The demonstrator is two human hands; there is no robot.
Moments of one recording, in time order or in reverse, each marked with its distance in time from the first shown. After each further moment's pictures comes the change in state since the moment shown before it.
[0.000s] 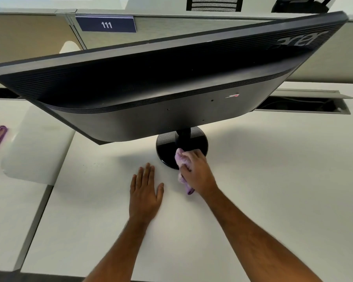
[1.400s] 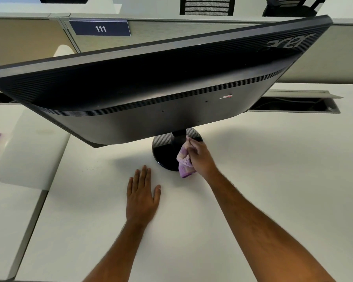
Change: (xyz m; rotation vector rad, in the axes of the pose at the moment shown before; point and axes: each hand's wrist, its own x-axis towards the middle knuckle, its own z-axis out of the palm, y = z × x) left_hand 0.000 0.000 0.002 -0.029 0.018 0.012; right_hand 0.047 0.012 -0.026 0.218 -0.020 0.170
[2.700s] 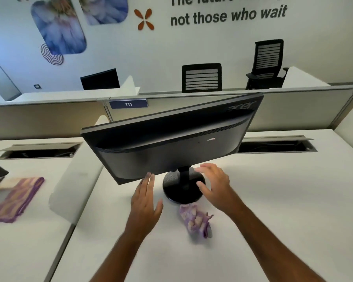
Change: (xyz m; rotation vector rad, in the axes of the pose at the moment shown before) left_hand -0.003 0.036 -0.145 -0.155 0.264 0.231; right_hand -0.117 -0.072 -0.084 -0.359 0.225 -0.452
